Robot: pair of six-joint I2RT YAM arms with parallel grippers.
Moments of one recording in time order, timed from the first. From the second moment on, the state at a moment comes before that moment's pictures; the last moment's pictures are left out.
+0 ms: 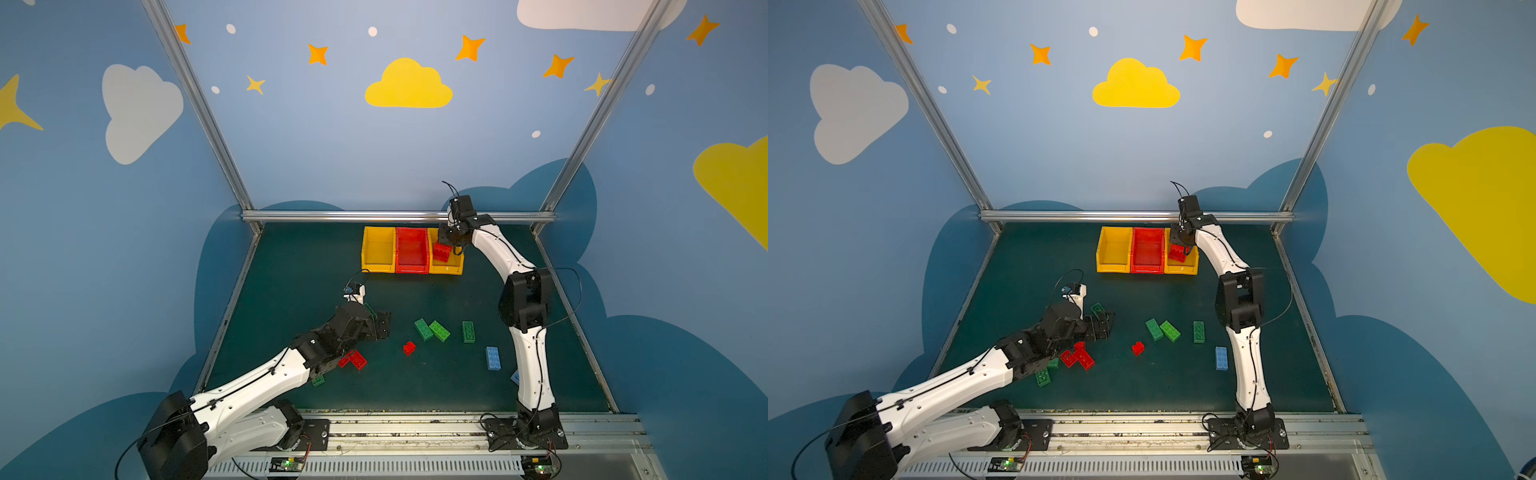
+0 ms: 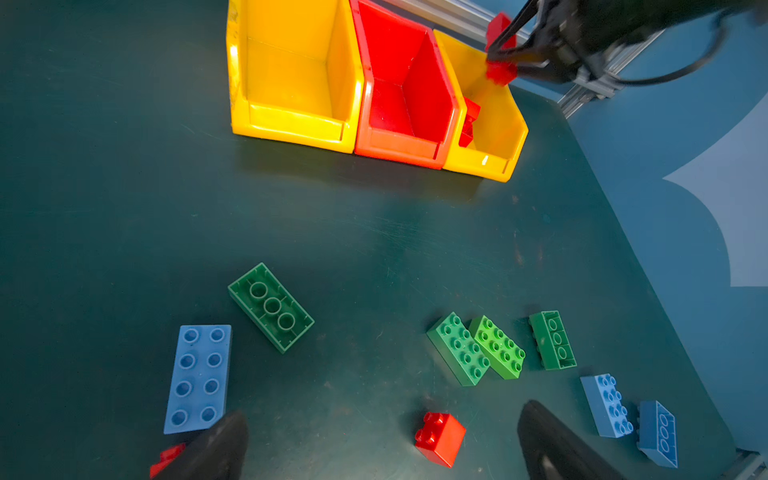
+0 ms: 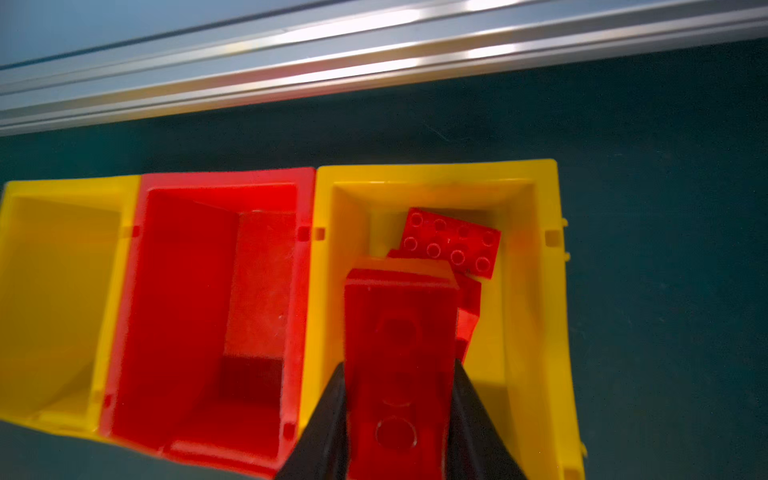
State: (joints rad) left arm -0.78 1.05 0.65 -0.22 -0.24 -0.68; right arm 0.32 2.40 2.25 -0.77 -0.03 0.31
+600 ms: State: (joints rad) left arm -0.76 0.70 0.48 -0.35 -0.27 -0.76; right arm 0.38 2.07 1.86 -0.73 -0.14 0.28
